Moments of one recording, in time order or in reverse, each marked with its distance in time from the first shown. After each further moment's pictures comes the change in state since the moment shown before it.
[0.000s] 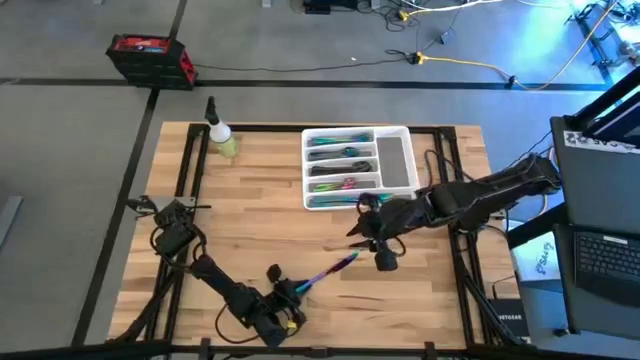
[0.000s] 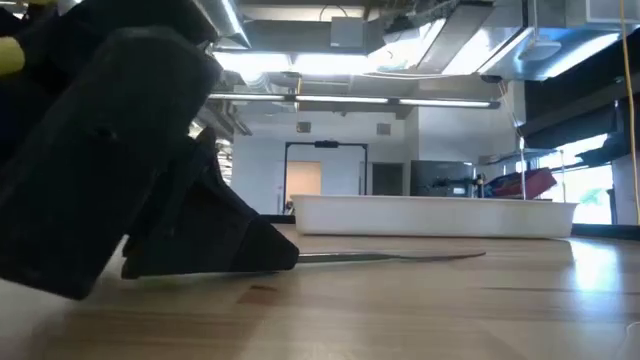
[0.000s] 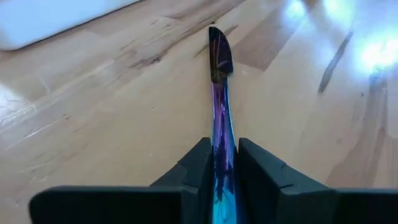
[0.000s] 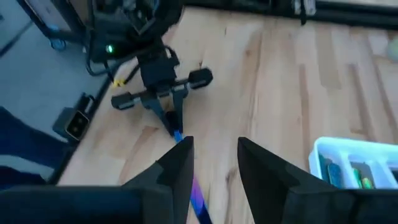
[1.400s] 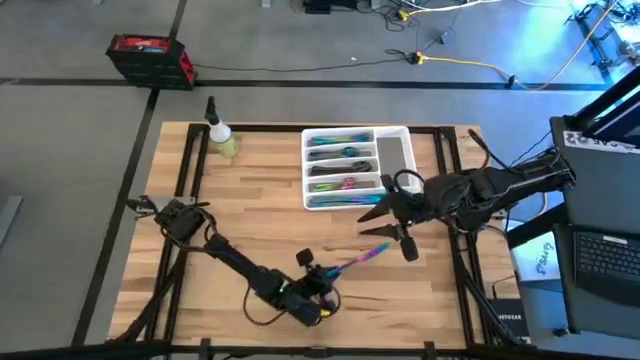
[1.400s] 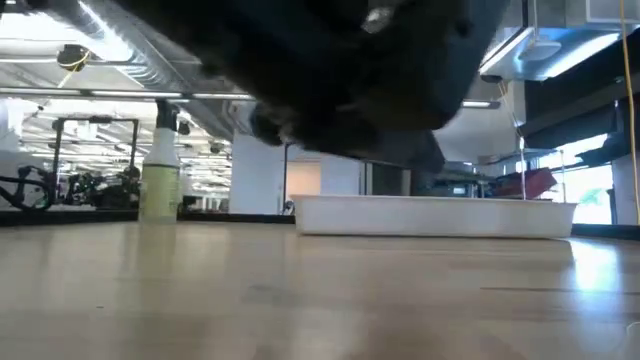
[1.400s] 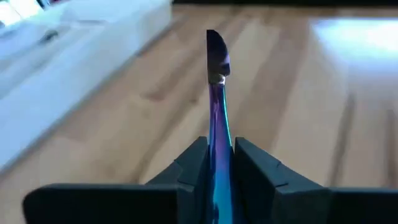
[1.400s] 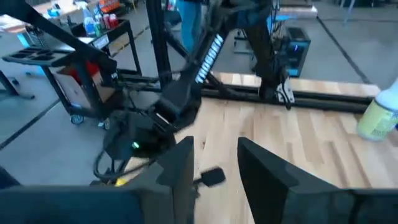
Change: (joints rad) left arm 0.196 -0.029 0.202 0.041 0.129 0.495; right arm 0.000 -0.191 0.001 0.149 0.006 -0.018
